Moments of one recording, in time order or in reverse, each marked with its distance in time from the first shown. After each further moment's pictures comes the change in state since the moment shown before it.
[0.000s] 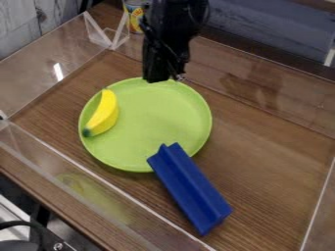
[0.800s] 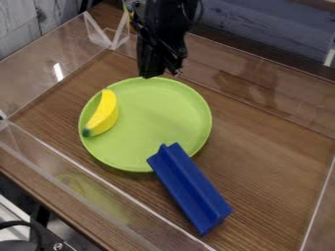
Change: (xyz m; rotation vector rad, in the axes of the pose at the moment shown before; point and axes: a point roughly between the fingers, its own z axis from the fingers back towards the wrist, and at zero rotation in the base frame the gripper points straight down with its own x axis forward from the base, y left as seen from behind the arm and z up) arm 0.003 0.013 -0.004 0.025 -0.010 0.124
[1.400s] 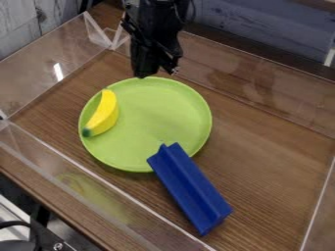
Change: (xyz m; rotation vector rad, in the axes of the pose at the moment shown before) arm -0.002 0.013 -0.010 0.005 0.007 0.103
